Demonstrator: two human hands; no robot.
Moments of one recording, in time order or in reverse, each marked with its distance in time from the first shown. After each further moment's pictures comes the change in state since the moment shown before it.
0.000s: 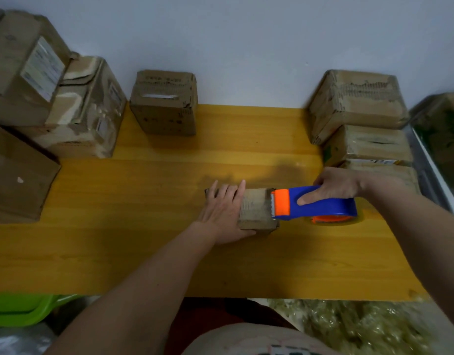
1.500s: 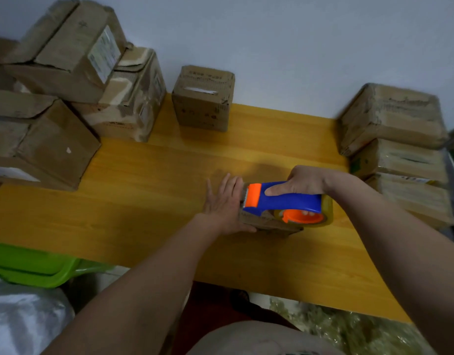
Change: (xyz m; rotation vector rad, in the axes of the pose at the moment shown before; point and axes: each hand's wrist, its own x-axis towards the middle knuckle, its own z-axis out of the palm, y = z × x) left_hand -0.033 -0.029 -0.007 -0.197 -0.131 -0.286; right_hand 0.010 -0.113 0.031 -0.059 0.009 -0.057
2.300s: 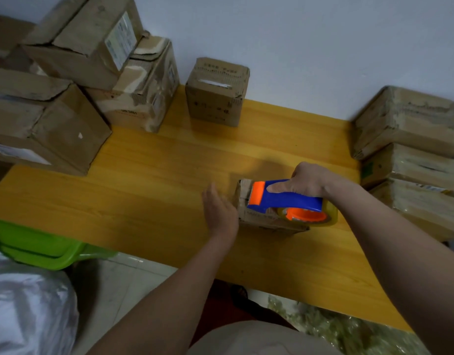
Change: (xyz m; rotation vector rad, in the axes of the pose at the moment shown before) left_hand -0.031 0.020 0.018 -0.935 0.555 -0.629; right_hand 0.016 -0.008 0.013 -0.101 0.146 0.020
